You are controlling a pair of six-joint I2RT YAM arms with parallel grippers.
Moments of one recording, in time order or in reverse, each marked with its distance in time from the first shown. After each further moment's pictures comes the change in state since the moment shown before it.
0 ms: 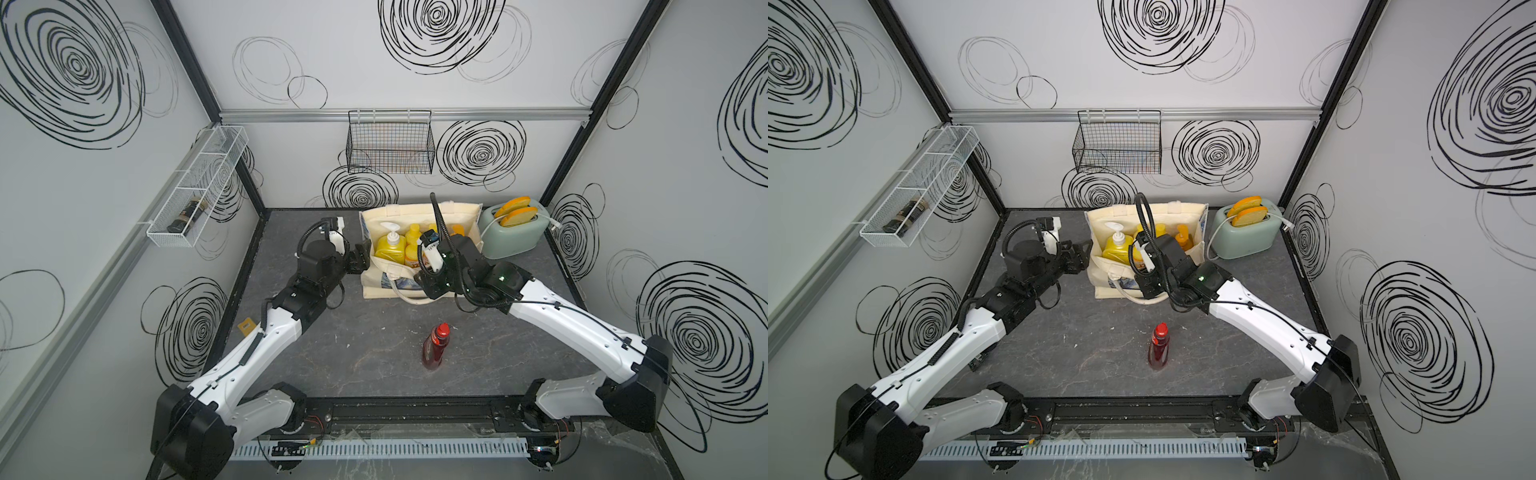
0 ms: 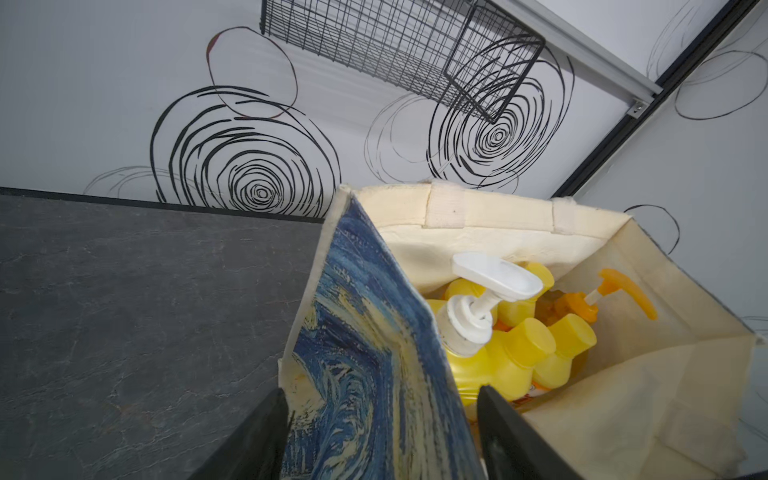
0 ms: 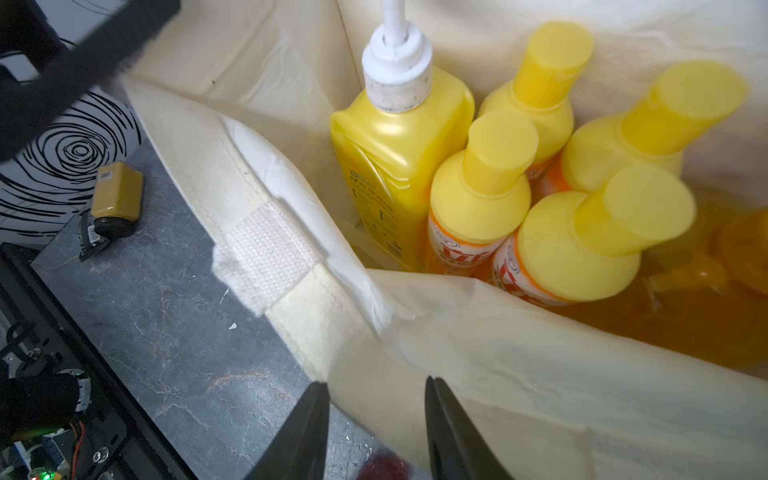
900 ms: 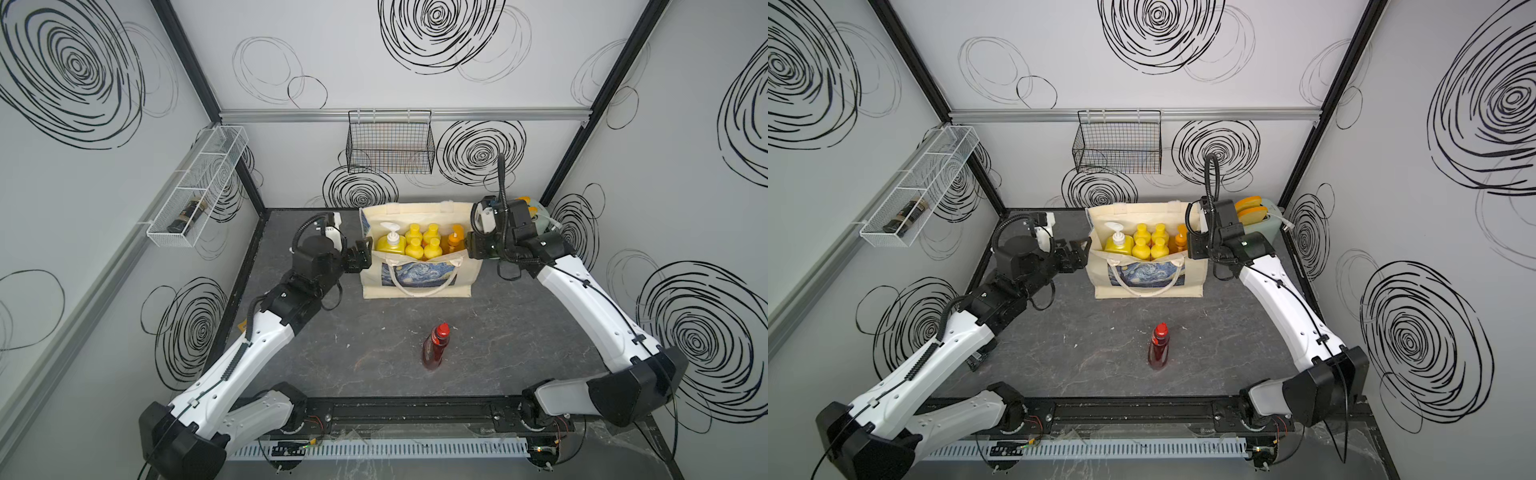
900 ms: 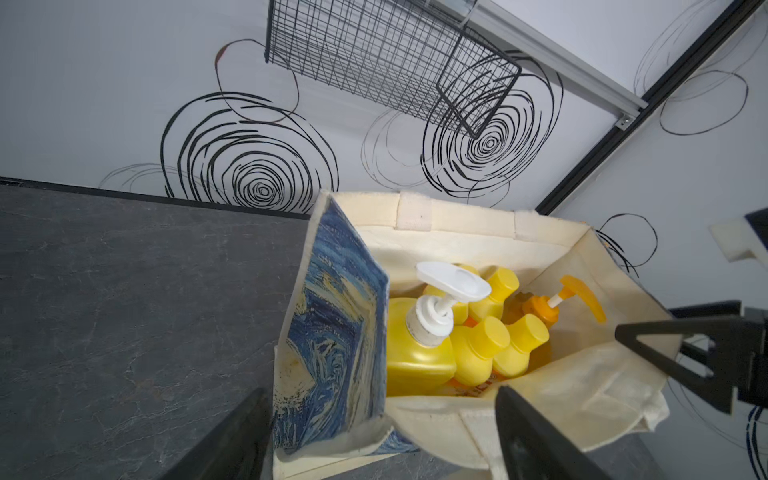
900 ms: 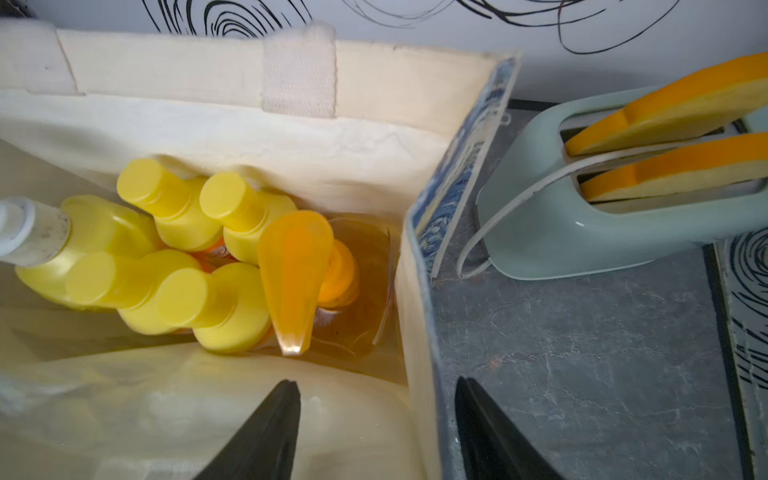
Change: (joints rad) left arm 0.013 -0.032 0.161 -0.222 -0.019 -0.024; right arm -0.394 0.019 0.080 -0.126 0.032 -0.067
